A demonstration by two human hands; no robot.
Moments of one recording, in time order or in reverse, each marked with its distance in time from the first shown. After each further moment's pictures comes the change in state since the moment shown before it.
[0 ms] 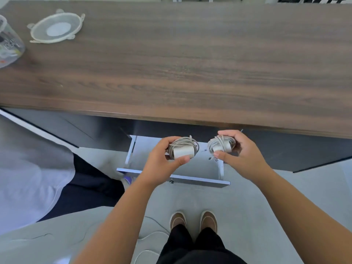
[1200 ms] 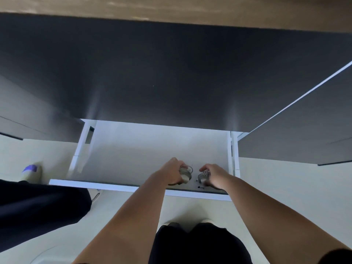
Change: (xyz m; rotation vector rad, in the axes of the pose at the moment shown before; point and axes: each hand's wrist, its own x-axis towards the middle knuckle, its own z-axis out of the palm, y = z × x) left_hand 0.201 -0.375 0.151 0.722 -0.584 -0.315; right_hand 0.152 0.407 0.171 -0.471 -0.443 0.562
